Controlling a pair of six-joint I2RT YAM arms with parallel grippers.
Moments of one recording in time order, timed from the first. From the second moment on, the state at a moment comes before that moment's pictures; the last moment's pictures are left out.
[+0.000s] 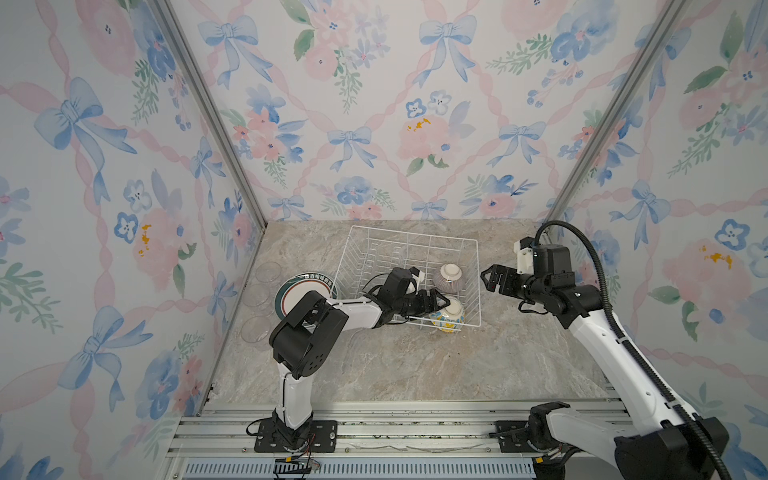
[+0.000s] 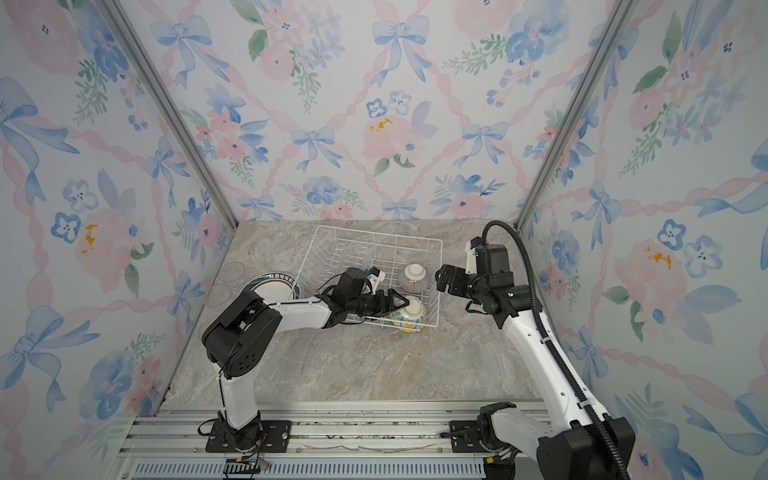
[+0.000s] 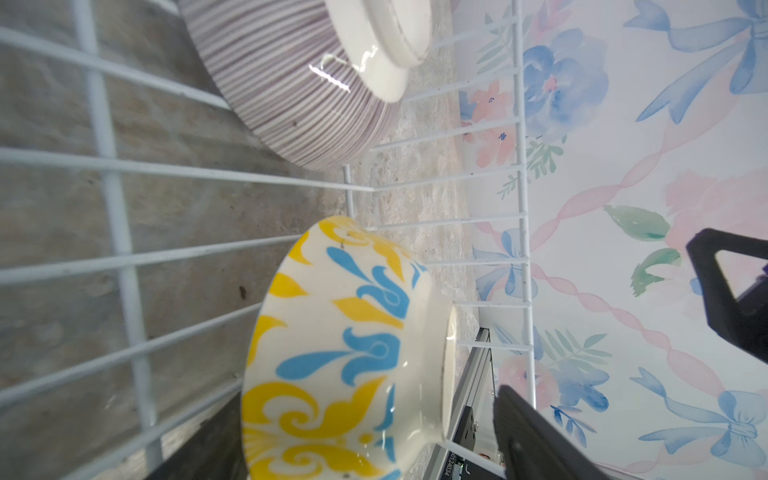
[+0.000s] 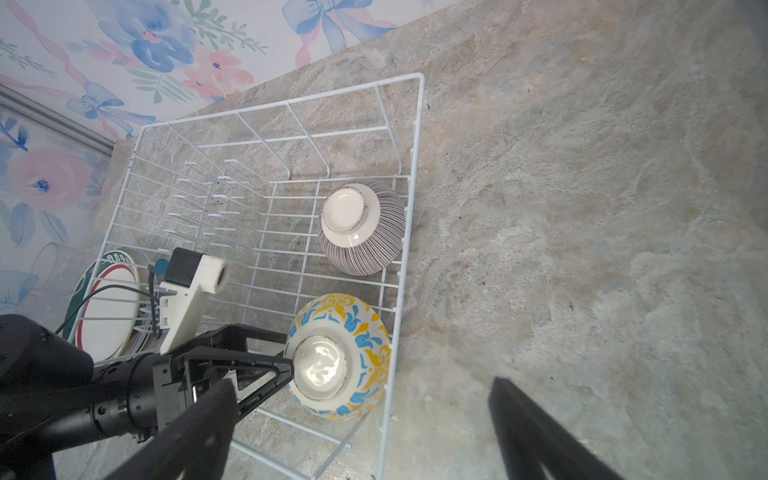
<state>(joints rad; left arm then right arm) -0.69 1.91 1.03 0.34 0.54 -0.93 0.20 1.15 1.10 -0.68 -0.14 0.38</state>
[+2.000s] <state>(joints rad) -0.74 2.06 1.18 0.62 0.65 -1.03 0.19 1.15 1.10 -0.70 -0.13 0.38</state>
